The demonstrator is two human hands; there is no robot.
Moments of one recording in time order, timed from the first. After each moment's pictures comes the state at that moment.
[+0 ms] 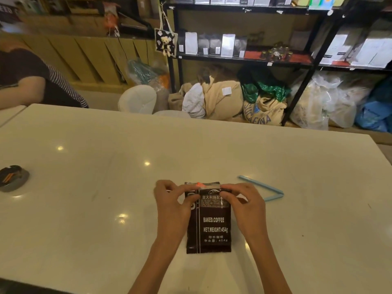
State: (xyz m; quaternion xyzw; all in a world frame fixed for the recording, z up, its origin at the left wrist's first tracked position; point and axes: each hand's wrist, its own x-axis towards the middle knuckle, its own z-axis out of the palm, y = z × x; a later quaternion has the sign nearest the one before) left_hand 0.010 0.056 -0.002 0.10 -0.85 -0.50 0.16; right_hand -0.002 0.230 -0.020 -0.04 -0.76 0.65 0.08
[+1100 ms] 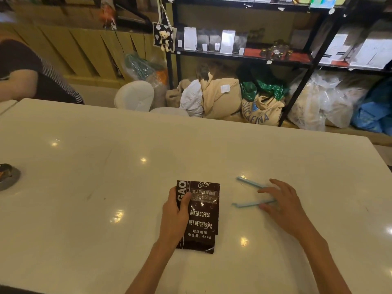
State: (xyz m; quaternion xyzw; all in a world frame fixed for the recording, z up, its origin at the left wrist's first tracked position) left_hand 0.001 0.053 -0.063 0.12 -0.78 -0.62 0.06; right_hand -0.034 0.361 -0.060 0.04 -0.97 0.25 -0.01
